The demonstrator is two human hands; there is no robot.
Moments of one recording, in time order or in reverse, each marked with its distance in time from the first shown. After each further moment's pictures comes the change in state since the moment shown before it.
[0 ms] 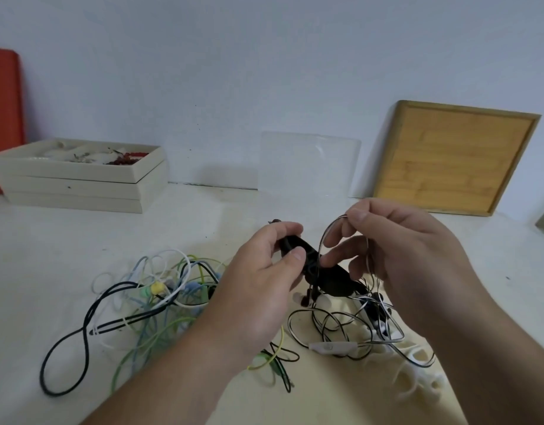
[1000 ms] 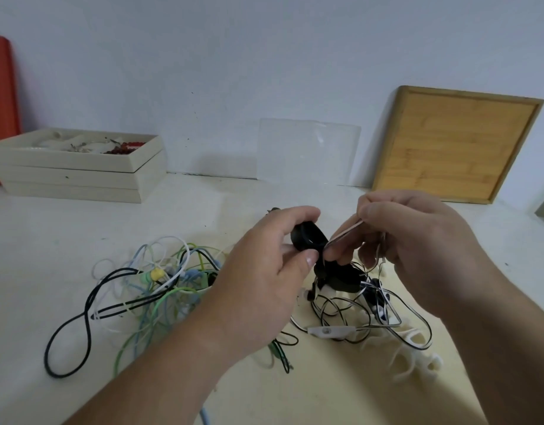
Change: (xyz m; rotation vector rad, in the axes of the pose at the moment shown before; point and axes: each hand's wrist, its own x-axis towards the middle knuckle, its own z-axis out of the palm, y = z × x) left_hand -0.015 0.013 -0.005 0.344 -0.090 0.174; right_hand 0.002 0.000 -0.012 -0.136 -0.108 0.000
